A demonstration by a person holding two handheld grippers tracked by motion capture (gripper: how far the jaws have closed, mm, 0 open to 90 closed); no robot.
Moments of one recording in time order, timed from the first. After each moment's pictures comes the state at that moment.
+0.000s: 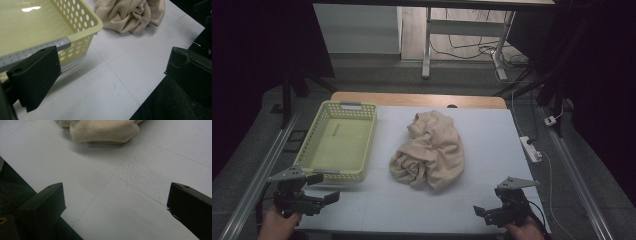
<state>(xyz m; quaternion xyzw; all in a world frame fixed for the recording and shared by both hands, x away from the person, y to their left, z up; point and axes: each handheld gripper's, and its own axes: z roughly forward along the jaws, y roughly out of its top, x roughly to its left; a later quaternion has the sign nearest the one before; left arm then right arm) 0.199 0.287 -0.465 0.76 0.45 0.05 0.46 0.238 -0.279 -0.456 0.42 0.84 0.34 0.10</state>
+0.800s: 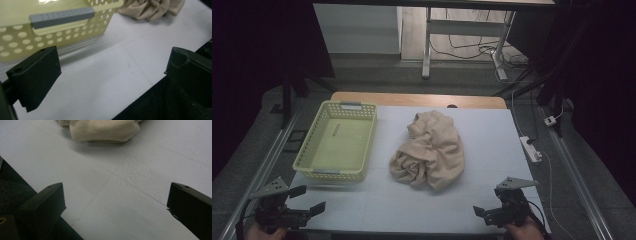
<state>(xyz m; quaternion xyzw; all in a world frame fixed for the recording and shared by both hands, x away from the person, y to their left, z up) 0.167 0.309 -0.476 0.75 0.49 0.09 0.43 0.238 -0.278 -0.456 0.42 0.84 0.34 0.10</state>
